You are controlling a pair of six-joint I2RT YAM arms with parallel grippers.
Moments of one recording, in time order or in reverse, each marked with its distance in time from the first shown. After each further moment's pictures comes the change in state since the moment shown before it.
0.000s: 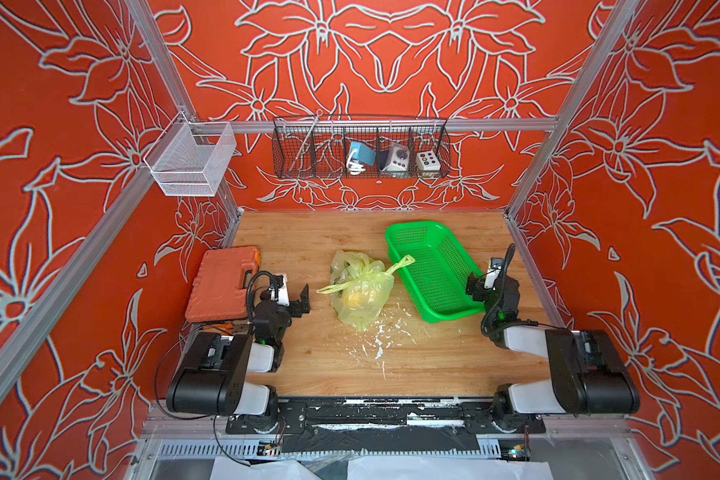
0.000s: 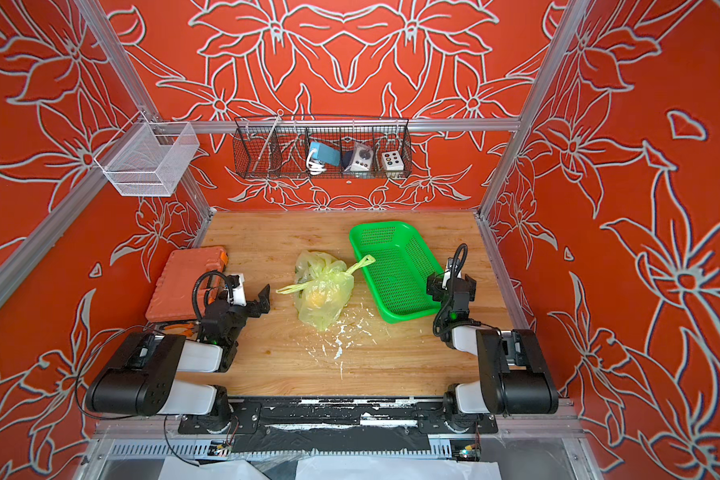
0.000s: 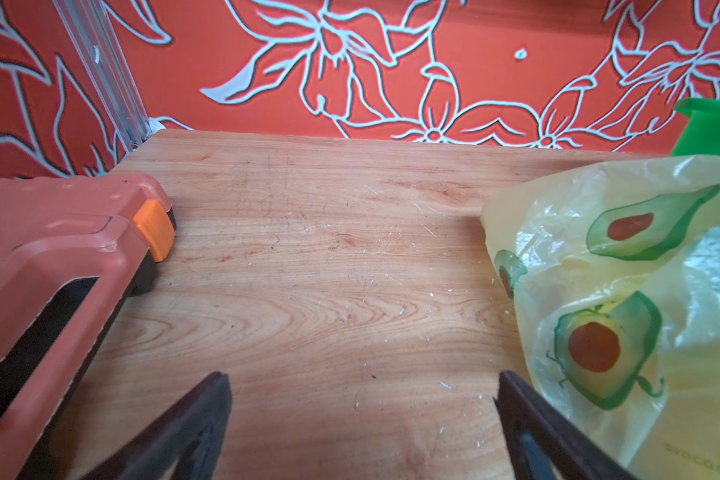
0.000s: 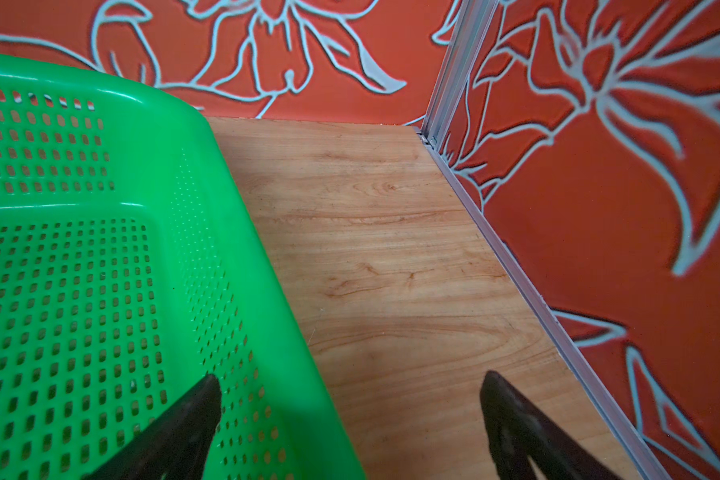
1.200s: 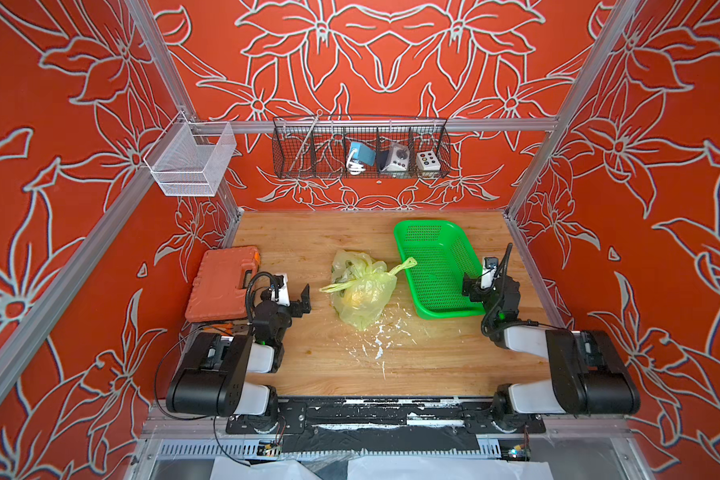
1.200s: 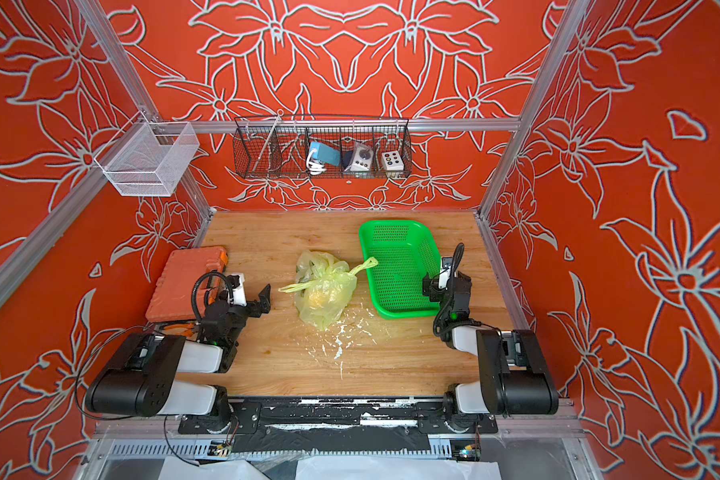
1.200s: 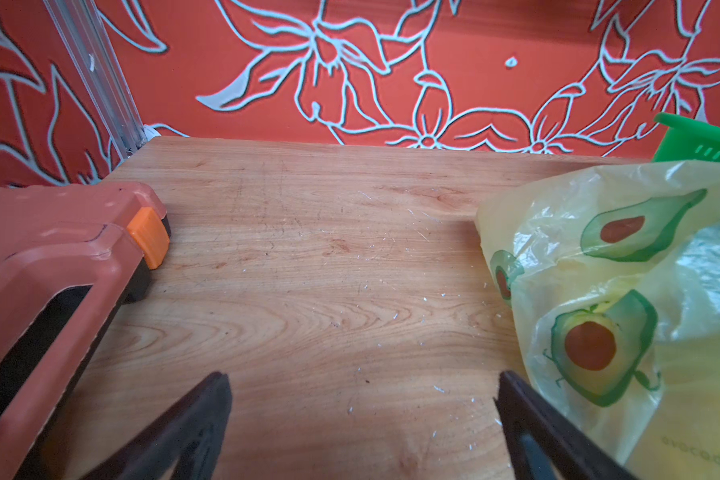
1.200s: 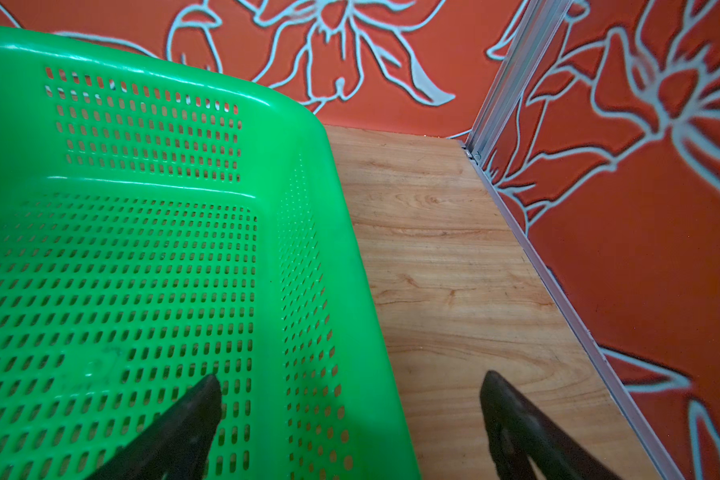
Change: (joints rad) left arm -0.002 -0.002 0.000 0.010 -0.014 -0.009; right arm -0.003 -0.001 0.014 -0.022 -0.132 -0.046
